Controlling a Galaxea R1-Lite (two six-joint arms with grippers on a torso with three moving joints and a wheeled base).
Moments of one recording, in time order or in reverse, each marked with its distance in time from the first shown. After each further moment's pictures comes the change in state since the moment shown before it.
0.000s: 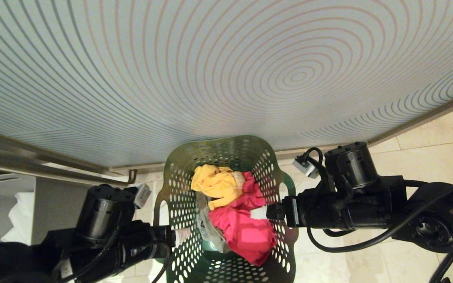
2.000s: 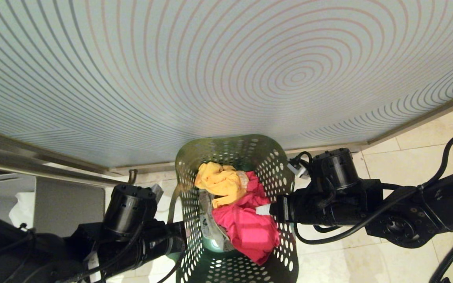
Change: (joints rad) left arm -0.027 0.106 -0.059 -0.024 -0.034 -0.125; right arm -0.031 0.116 -0.014 -0.099 -0.035 -0.001
